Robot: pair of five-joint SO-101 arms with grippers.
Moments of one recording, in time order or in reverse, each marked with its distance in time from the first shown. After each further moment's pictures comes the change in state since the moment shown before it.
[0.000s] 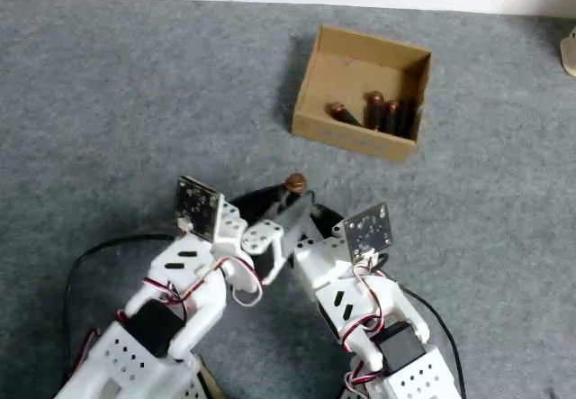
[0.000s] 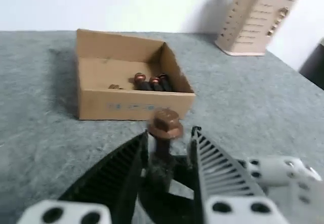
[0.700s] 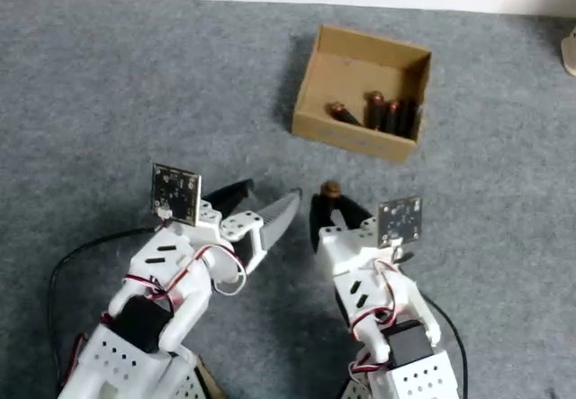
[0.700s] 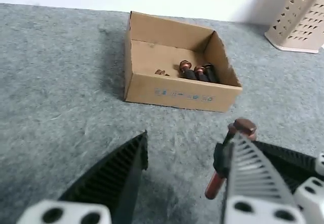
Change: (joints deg) left arm -6.8 -0.2 -3.1 10.3 -0.1; right arm 10.6 0.1 0.0 4.0 -4.7
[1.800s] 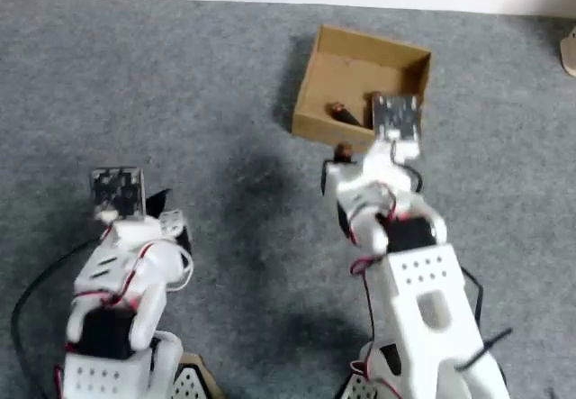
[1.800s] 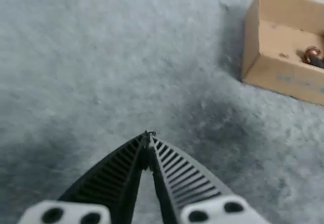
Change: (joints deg) left arm -25.0 -12.0 -2.1 23.5 -11.3; right arm 5.7 62.1 -48.7 7.7 -0.2
